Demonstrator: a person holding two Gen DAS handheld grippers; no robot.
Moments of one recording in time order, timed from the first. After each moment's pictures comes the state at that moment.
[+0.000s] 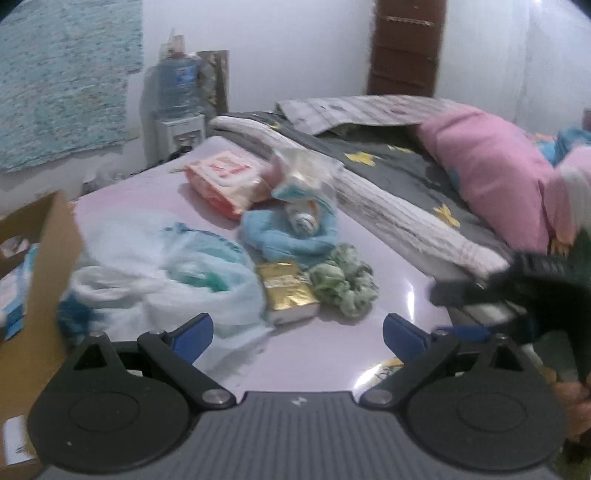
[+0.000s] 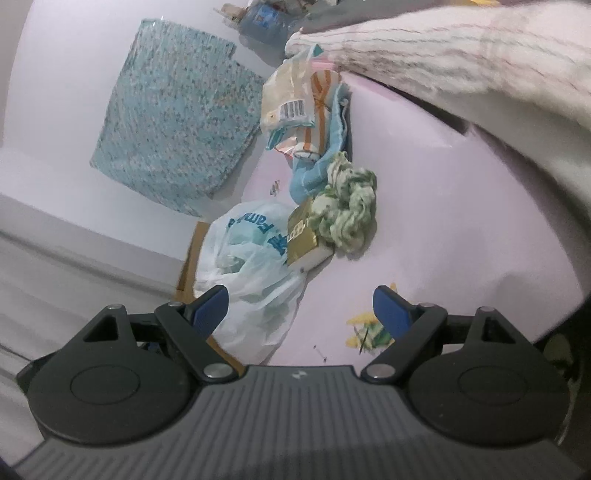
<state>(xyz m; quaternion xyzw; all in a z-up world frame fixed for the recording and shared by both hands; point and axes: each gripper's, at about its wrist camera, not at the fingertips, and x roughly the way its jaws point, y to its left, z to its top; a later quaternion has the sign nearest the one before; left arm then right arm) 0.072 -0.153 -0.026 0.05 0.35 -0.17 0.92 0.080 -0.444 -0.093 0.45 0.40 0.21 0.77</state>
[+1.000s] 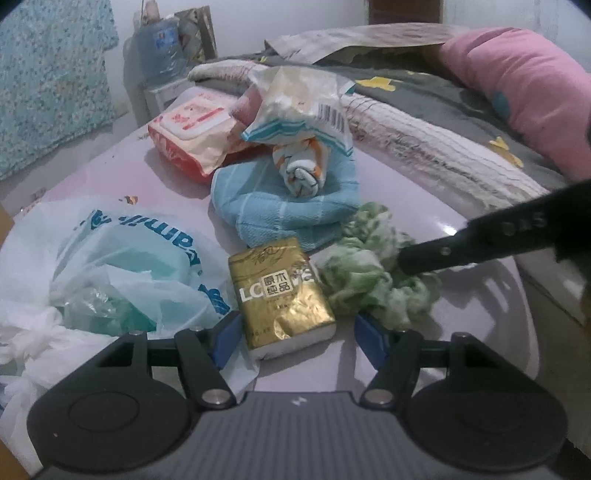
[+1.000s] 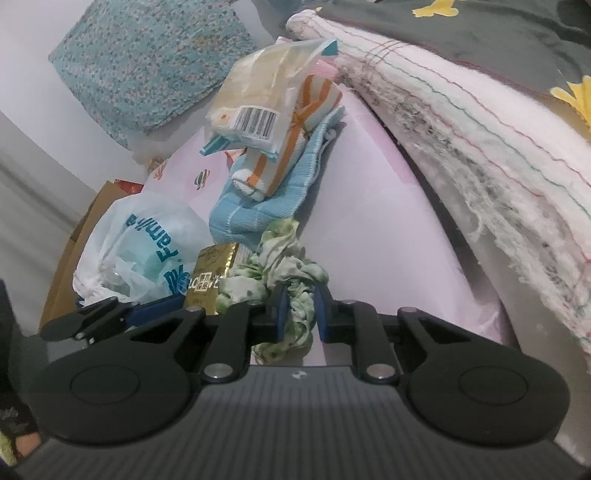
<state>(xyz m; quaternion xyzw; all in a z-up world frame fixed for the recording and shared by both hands) 0.174 -0.205 -0.101 0.12 0.43 -0.14 0.89 0.191 -0.419 -0.102 0.24 0.45 0.18 0.84</state>
